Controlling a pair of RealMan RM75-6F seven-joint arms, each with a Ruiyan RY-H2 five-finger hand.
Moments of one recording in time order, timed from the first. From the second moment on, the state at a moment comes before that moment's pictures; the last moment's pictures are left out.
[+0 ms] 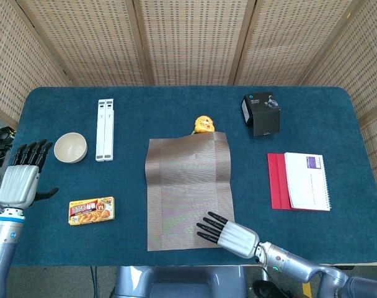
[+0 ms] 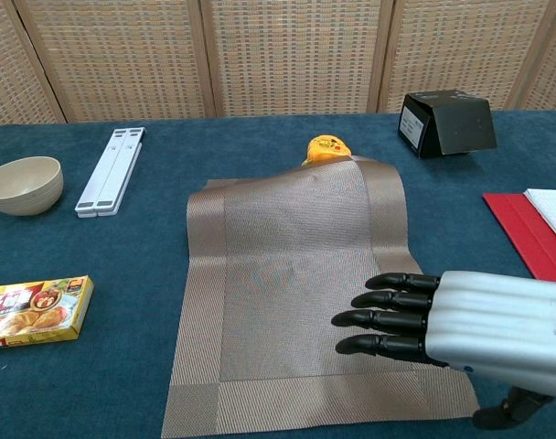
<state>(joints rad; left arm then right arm) -0.36 -1.11 -0.10 -1.80 1.22 1.36 0.31 0.59 -1.45 -0.13 -1.41 -2.05 1.03 -0.18</state>
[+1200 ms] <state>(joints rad) -0.34 -1.11 -0.11 -1.81 1.24 1.33 0.31 0.62 -1.54 -0.17 -1.27 -1.98 1.10 -0.15</state>
